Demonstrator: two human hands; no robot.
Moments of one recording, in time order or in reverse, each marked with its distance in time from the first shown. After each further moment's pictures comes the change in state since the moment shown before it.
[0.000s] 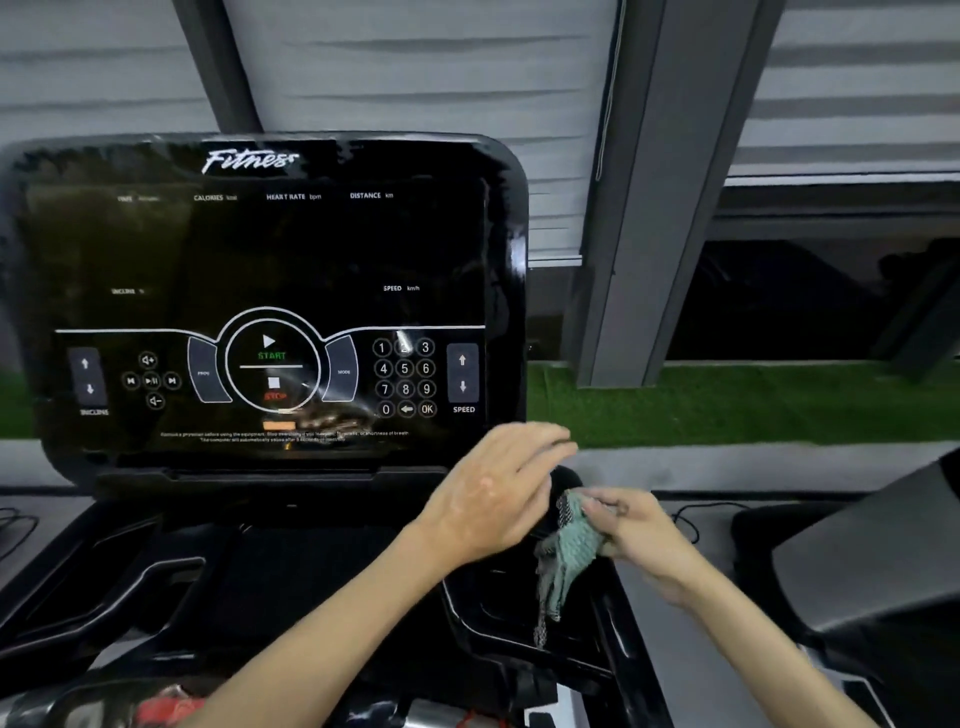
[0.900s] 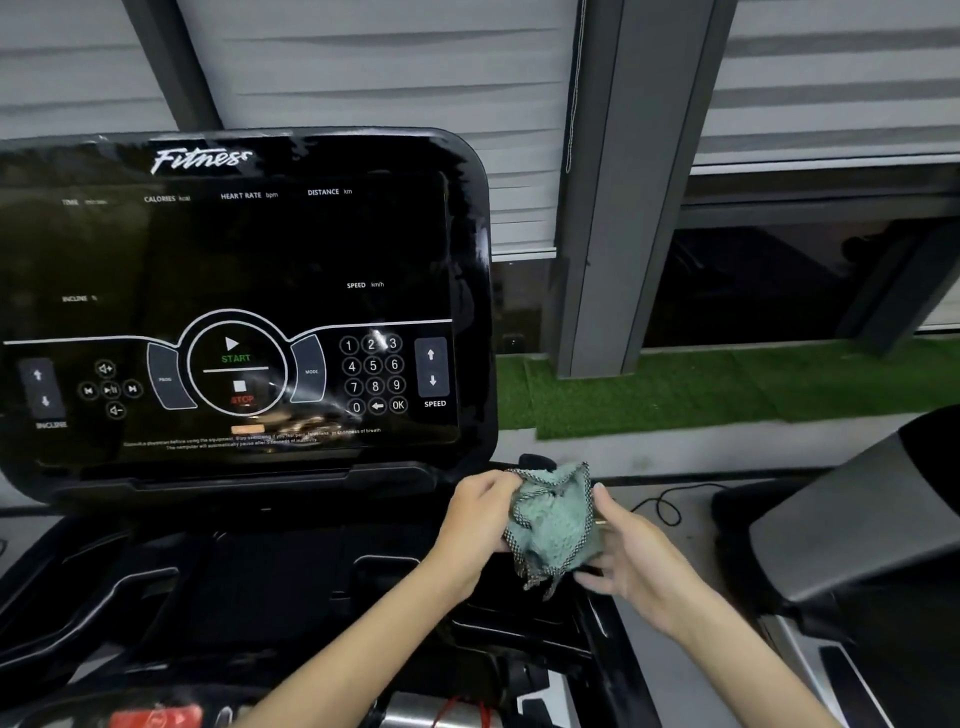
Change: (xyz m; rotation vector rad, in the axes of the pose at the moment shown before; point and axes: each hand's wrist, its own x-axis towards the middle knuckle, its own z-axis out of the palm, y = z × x) left_hand 0.002 0.045 0.015 -1.022 -0.129 -1.339; right_hand -0.036 0.006 0.003 0.342 0.109 0.277
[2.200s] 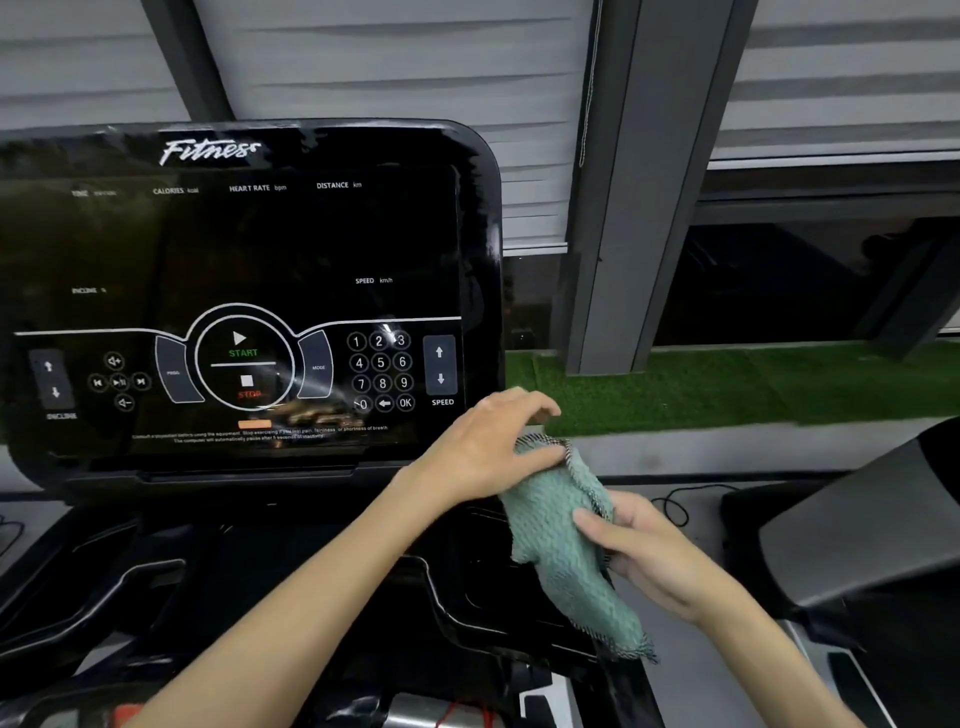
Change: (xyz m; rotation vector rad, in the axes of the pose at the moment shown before) left_hand 0.029 0.066 -0.031 0.896 -0.169 0.625; right_hand -0.007 -0.019 -0.003 -0.182 -0.395 -0.351
